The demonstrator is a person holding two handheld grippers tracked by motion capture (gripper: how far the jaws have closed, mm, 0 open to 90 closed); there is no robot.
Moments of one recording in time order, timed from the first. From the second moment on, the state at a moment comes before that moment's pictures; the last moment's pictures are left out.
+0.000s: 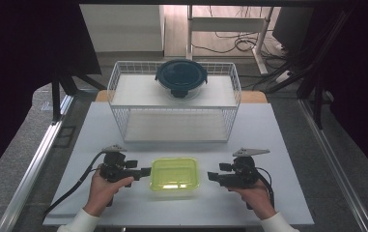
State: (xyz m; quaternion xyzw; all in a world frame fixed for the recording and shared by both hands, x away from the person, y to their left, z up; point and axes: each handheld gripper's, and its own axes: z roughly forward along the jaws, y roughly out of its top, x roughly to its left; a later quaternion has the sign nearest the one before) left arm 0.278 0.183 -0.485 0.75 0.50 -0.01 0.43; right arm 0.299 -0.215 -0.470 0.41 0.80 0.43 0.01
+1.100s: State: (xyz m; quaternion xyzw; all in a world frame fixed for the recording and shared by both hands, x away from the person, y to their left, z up) left arm 0.287 0.185 -0.516 0.71 0.51 -0.13 0.47; right arm 0.319 -0.193 -0.499 0.45 0.77 0.45 -0.09
